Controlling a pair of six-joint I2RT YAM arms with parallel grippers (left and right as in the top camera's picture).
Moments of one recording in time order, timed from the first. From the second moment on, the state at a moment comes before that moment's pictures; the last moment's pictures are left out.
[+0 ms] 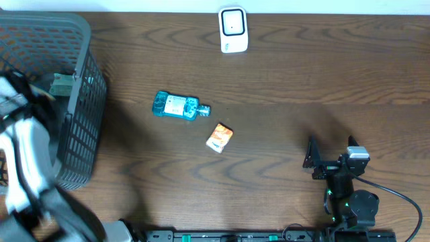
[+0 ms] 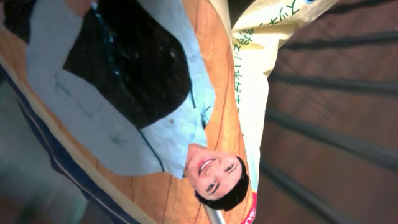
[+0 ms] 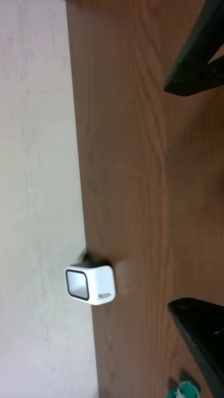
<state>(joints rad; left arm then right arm) 0.59 1.55 1.14 -0.42 -0.22 0.16 -0.02 0.01 0.01 -0.07 -0.06 0.12</state>
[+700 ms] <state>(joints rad) 0.48 0.91 1.15 -0.04 0.62 -0.63 -0.02 0.01 0.01 -0.07 -0.06 0.12</state>
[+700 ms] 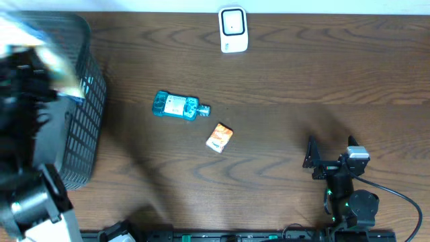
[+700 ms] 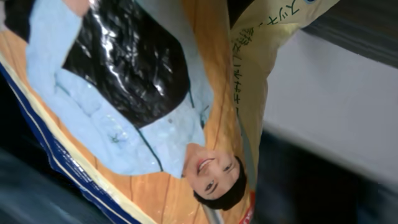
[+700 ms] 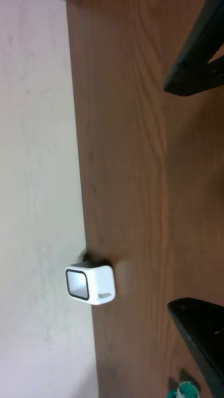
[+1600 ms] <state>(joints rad) -0.29 1.43 1.12 -0.53 0.84 -0.14 -0.02 0.01 0.01 -0.07 -0.06 0.12</state>
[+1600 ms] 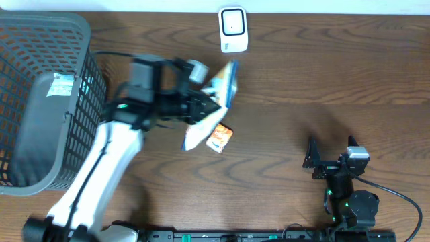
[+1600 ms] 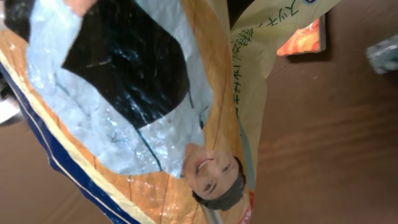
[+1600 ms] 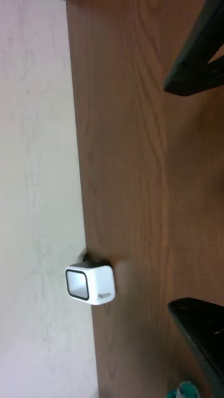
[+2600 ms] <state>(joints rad) -0.78 1.86 1.10 -0.16 -0.13 -0.63 -0.02 0.01 0.01 -0.07 -0.06 0.12</state>
